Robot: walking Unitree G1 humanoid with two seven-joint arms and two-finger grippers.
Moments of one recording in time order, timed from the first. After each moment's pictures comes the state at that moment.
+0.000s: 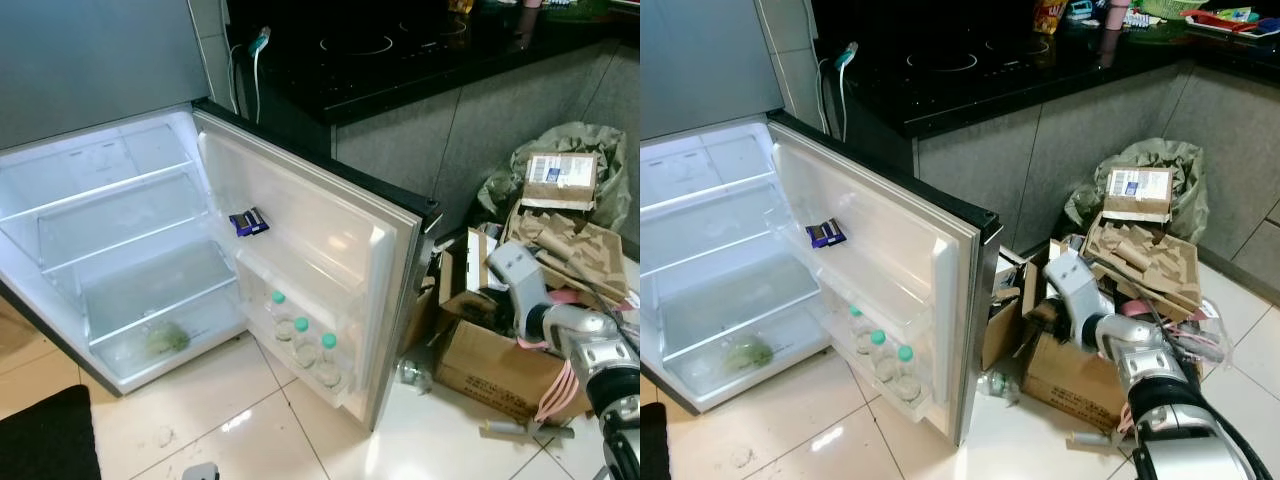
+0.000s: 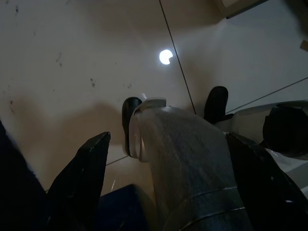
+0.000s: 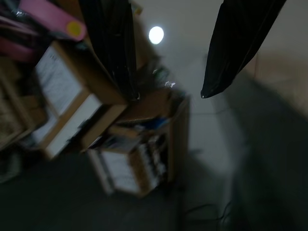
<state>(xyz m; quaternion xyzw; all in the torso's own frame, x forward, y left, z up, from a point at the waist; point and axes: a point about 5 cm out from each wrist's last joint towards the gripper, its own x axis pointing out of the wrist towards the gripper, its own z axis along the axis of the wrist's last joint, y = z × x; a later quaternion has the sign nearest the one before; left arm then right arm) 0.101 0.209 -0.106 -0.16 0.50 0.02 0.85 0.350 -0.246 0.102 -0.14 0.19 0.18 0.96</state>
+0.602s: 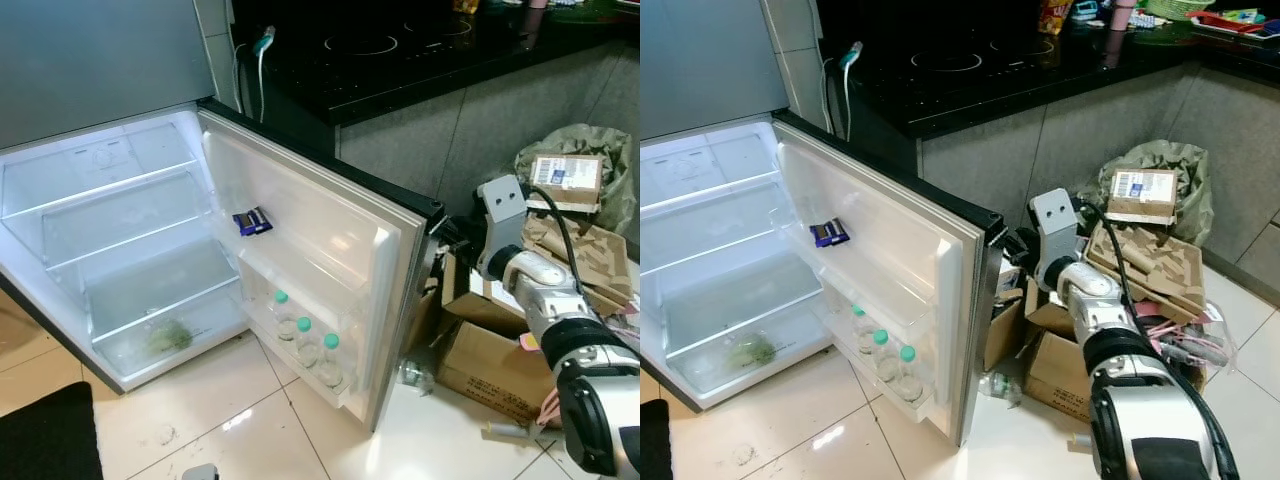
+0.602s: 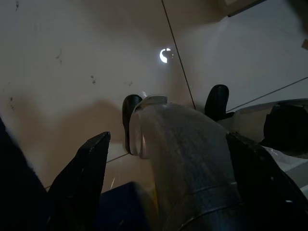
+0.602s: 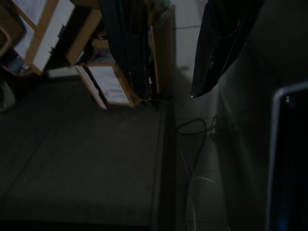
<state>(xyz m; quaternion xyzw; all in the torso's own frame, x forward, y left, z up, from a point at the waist) 0.100 0.209 -0.106 -0.16 0.50 0.02 0.85 0.387 -0.175 0.149 -0.06 0.05 0.22 0.97</state>
